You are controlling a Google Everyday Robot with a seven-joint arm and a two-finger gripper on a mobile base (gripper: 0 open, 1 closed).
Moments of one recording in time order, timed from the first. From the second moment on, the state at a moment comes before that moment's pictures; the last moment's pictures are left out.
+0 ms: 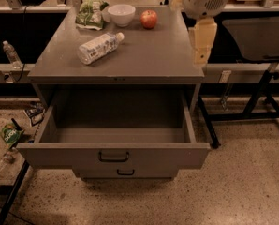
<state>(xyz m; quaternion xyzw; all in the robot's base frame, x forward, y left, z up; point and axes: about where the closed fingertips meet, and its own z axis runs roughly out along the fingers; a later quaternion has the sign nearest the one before) 0.594 -0.125 0.994 -0.76 0.62 -0.11 0.15</state>
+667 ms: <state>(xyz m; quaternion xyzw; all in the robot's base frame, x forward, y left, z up) 0.673 -0.022 0.964 -0.85 0.50 -0.09 0.16</state>
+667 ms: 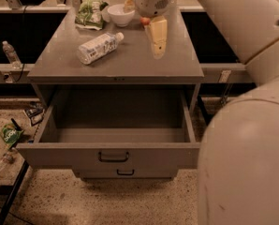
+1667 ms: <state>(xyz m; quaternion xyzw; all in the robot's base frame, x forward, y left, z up) 0.725 0.046 0.912 -0.89 0.43 -0.08 0.14</state>
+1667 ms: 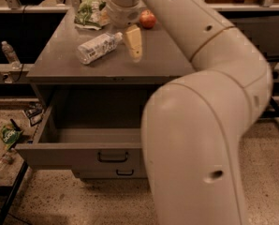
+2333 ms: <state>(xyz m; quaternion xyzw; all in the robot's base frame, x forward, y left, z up) 0.780 0.117 0.872 -0.92 0.35 -0.10 0.11</state>
